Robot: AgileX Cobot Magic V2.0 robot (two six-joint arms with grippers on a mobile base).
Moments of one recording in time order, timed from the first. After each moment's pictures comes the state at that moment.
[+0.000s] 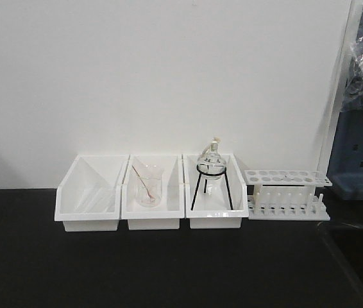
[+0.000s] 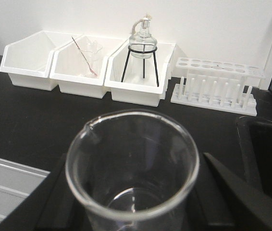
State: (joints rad) left arm -0.06 -0.02 0.03 0.11 0.39 0.02; right arm 0.38 0.38 -0.34 -0.34 0.29 0.37
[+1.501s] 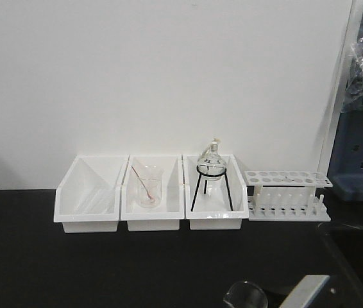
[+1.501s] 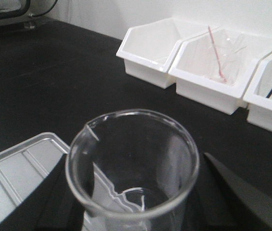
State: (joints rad) left arm -0.06 -0.02 0.03 0.11 0.39 0.02; right arm 0.38 1.40 -0.40 -0.55 -0.76 0.36
